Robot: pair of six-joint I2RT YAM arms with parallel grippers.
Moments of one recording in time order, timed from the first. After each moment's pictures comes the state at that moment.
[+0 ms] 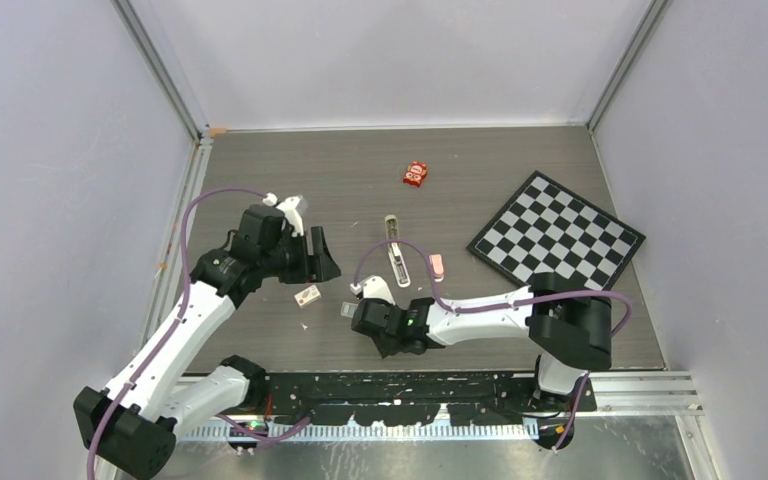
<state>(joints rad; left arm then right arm) -0.43 0.96 0.91 -0.72 0.23 -0.47 1.31 1.69 0.96 -0.39 0.32 0.65</state>
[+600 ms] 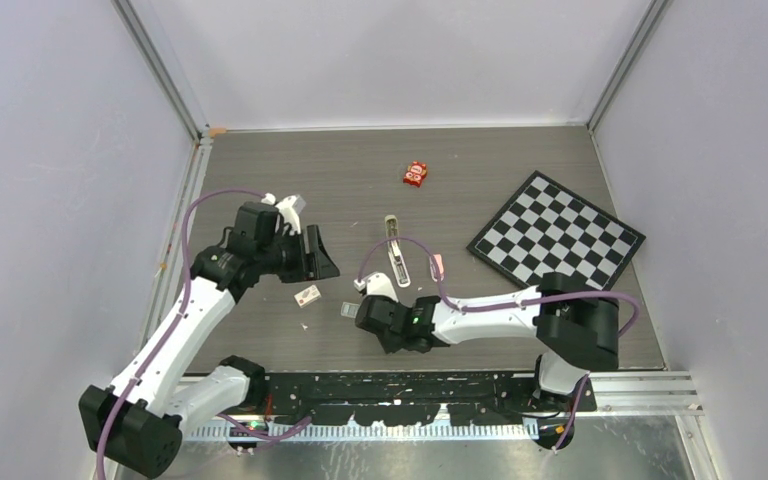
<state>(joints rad) -0.37 0.97 0.90 -0.72 0.34 -0.47 1.29 1.67 0.94 -0.36 0.33 0.65</state>
